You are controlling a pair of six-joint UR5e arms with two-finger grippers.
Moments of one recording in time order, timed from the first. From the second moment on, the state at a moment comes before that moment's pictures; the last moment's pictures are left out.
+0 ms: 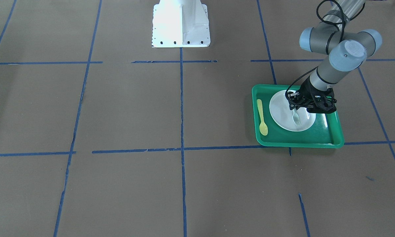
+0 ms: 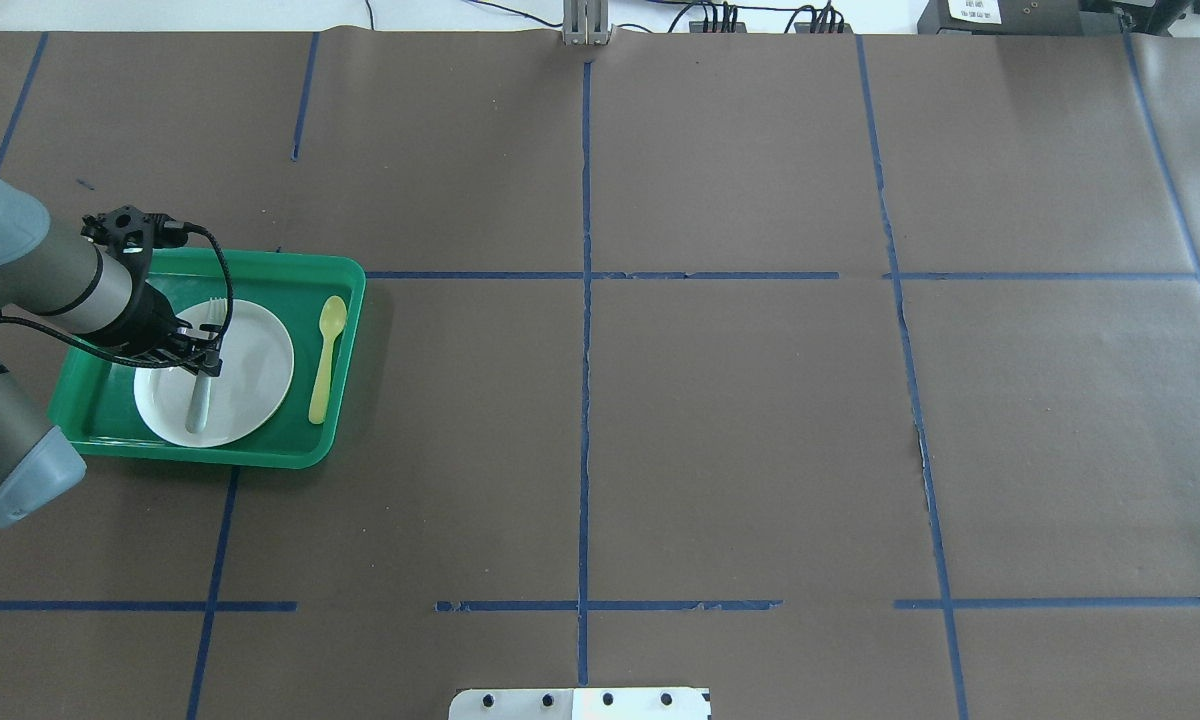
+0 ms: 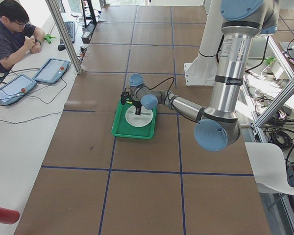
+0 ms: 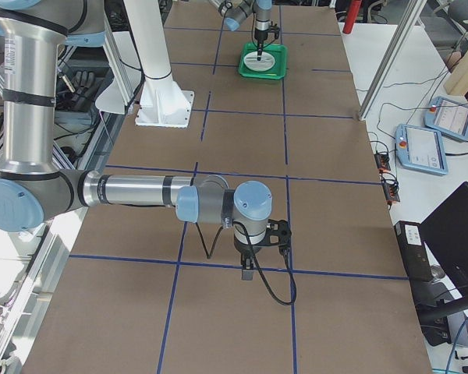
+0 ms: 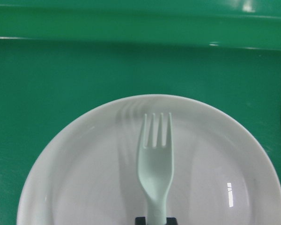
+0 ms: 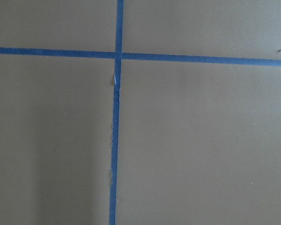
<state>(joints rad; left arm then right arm) -0.83 -1.72 -1.72 -1.96 -2.15 -0.91 1.60 -1.70 1.73 -1.63 2.29 -0.06</state>
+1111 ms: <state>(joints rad) -0.95 -1.60 -1.65 -2.05 -2.15 -0.73 1.60 -1.70 1.73 -1.63 2.29 -0.06</state>
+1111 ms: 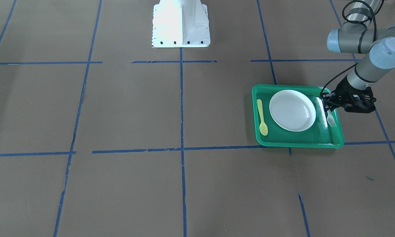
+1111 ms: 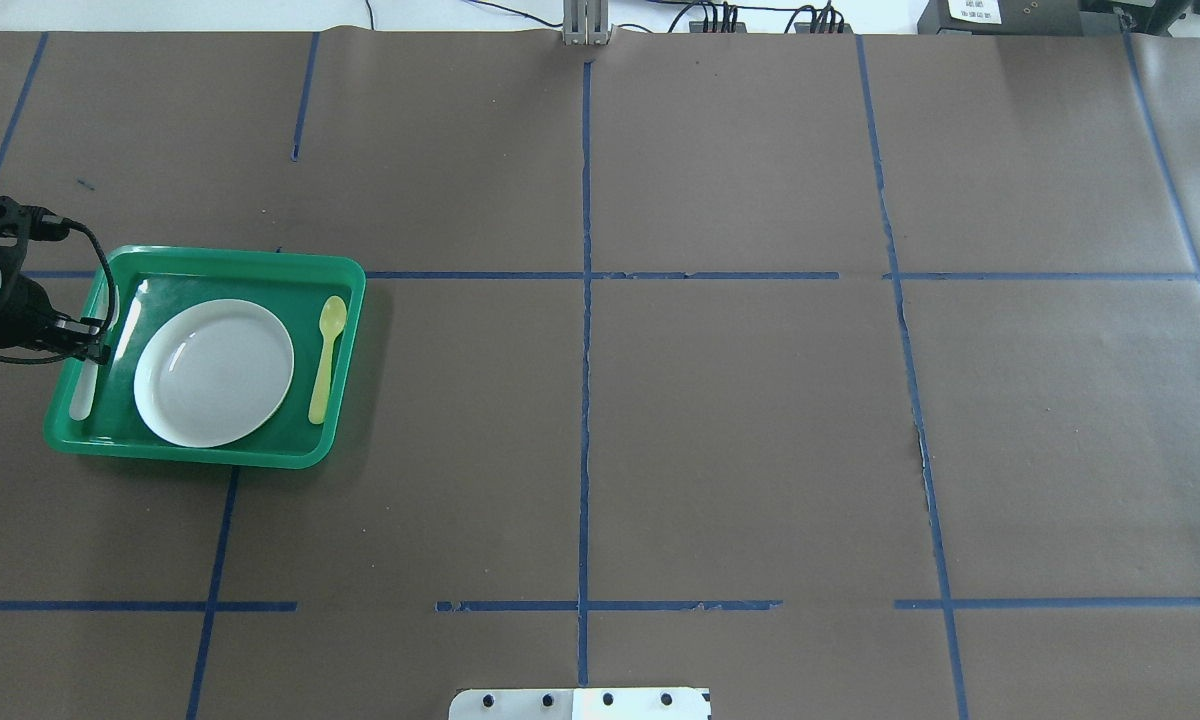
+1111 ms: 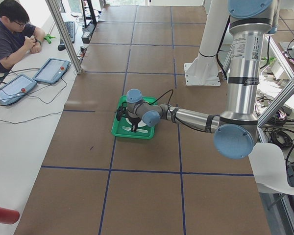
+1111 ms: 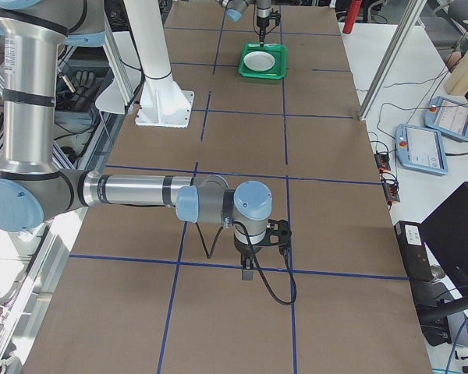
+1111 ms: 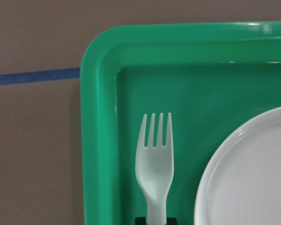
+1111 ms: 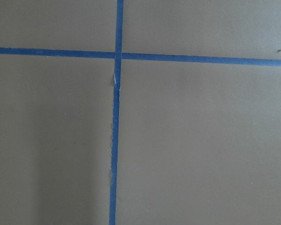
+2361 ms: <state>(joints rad) -1.18 -1.60 -1.75 -2.00 -2.18 -0.46 1.60 -1.70 1.73 -1.63 2.29 -0.06</state>
